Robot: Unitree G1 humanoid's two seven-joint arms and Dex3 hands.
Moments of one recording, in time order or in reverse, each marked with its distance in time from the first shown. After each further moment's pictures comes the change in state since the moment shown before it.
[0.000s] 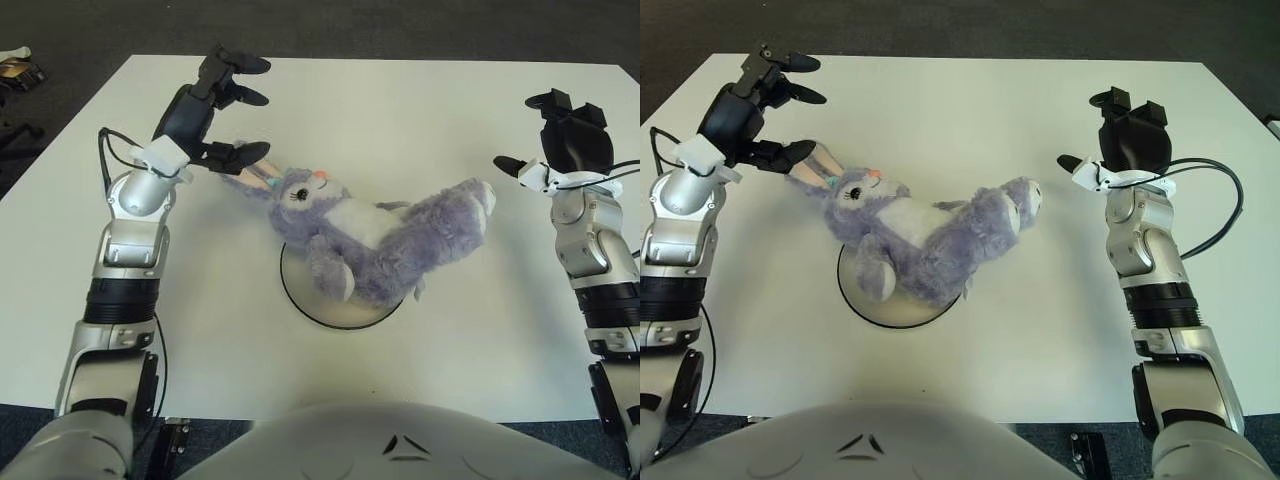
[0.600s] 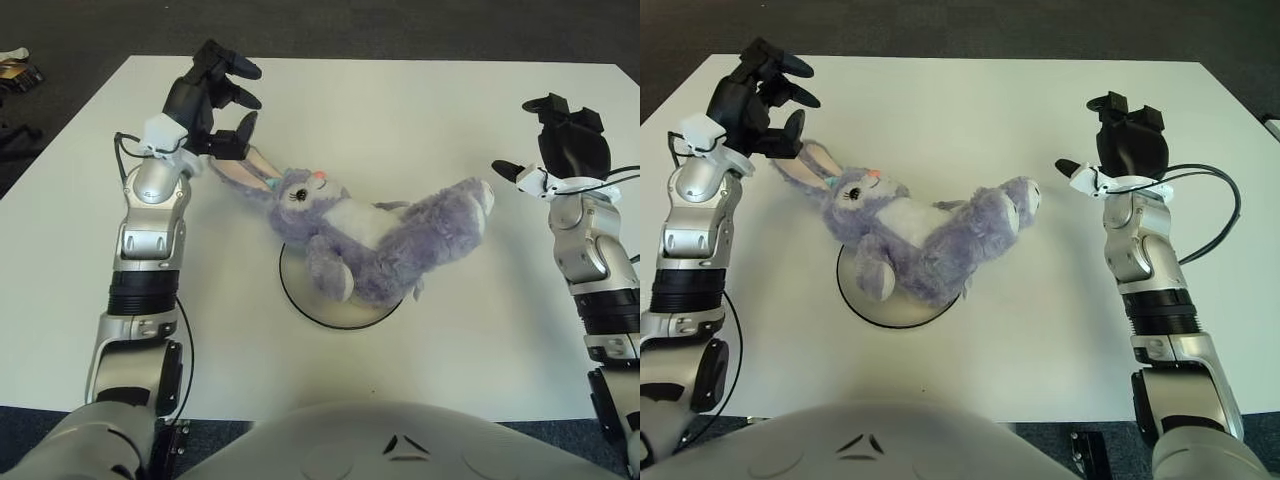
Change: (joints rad) left arm -0.027 -0.131 0.031 -0.037 -0.062 0.265 0.103; right arm 0.033 0.021 -0.005 -0.028 0.011 0.000 -0.010
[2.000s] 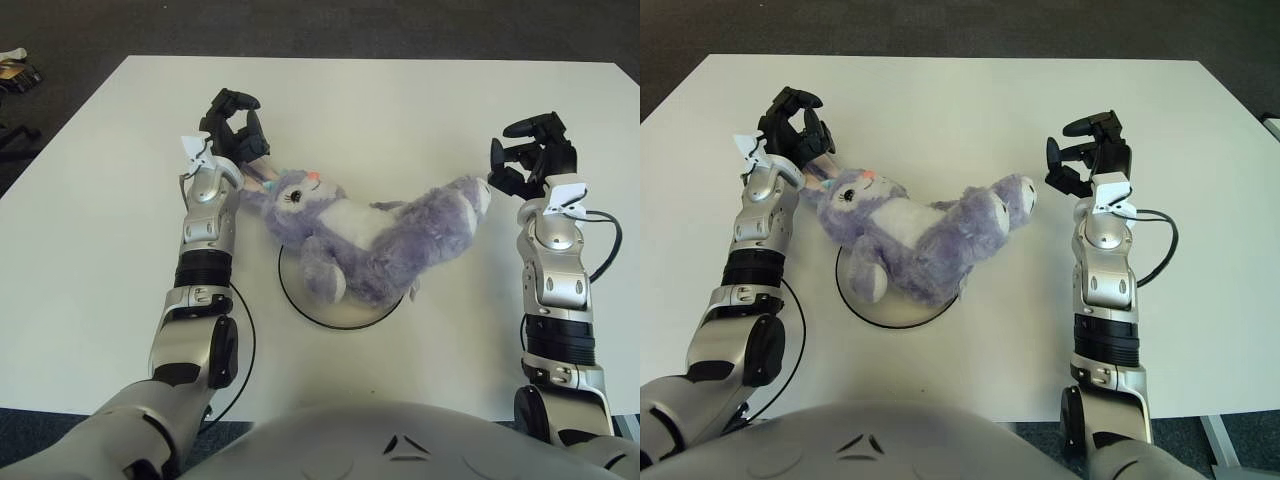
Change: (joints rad) left arm -0.133 -0.224 0.121 0.488 -0.144 -0.073 0.121; right arm 0.109 0.415 -0.273 -0.255 0.677 0.012 -0.010
